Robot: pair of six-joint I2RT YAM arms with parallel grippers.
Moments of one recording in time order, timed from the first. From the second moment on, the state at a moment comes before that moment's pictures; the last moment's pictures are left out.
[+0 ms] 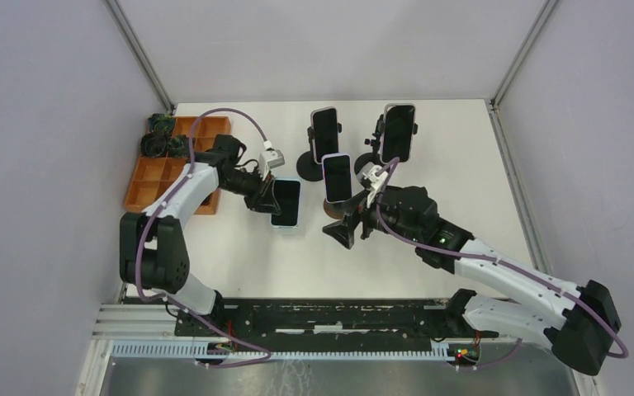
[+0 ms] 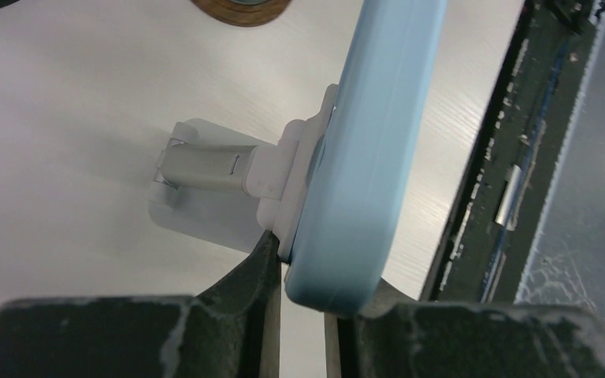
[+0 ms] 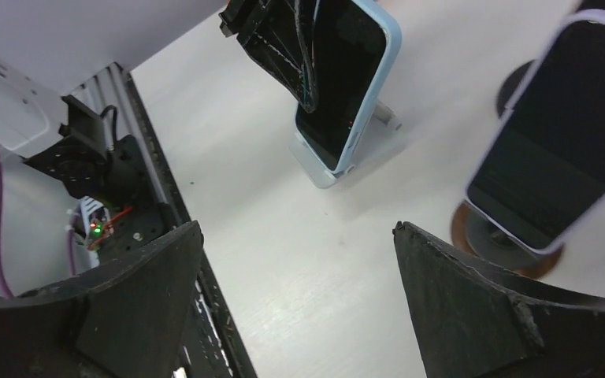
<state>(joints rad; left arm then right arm) -0.15 1.59 1.12 -0.80 0.87 0.67 0.83 0.98 0.70 0.07 -0.23 0.22</state>
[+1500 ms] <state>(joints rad) -0.15 1.13 1.23 -1.33 1.06 0.72 1.00 1.43 0.63 0.86 -0.52 0.54</state>
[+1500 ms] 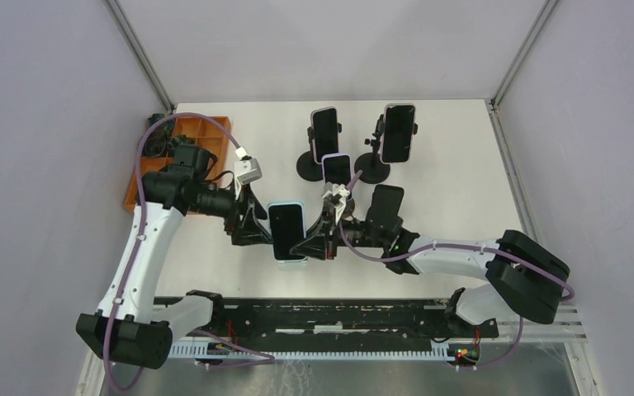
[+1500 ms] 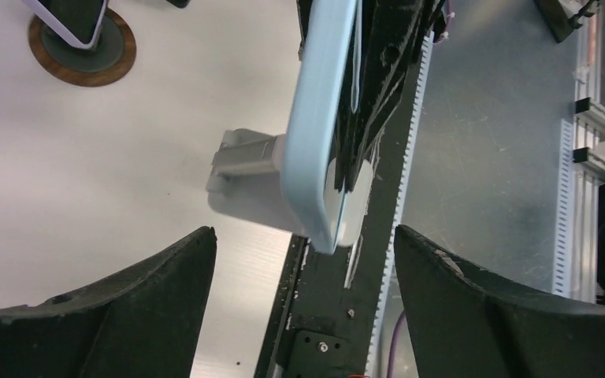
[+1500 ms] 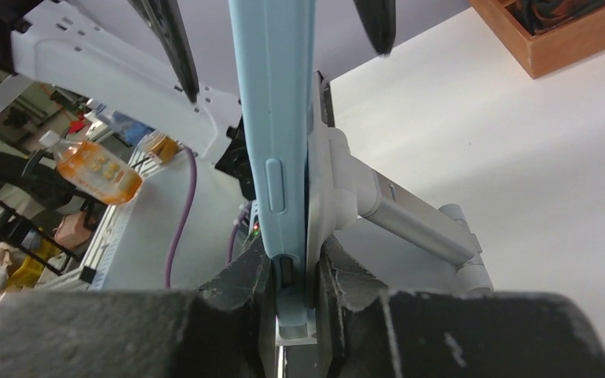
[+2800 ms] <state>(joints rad) -0.15 0.78 1.09 -1.20 1.04 1.03 1.06 1.58 0.78 1.20 -0.80 0.73</state>
